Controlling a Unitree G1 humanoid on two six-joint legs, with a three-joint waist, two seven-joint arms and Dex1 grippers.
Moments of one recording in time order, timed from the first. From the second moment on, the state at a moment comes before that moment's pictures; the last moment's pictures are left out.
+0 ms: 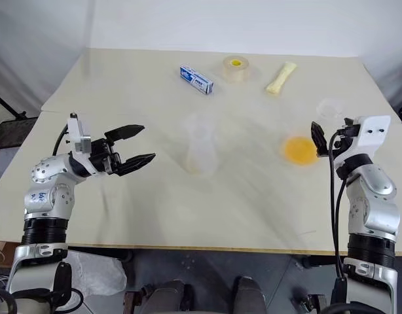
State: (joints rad) left arm -0.58 0.53 0.22 0.27 -0.47 0.07 -1.16; right arm -0.49 -0.56 -0.39 0.22 0.37 0.19 0.41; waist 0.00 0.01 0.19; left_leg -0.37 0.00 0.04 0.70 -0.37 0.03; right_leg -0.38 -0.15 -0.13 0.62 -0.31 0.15
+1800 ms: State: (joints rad) left arm -0.83 0.49 0.18 0.72 -0.46 -0.10 -1.50; right arm -0.86 -0.58 0.30 0.05 -0.58 -0.08 0.28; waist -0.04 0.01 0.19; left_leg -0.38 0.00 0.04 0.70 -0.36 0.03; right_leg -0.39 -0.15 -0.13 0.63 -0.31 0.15
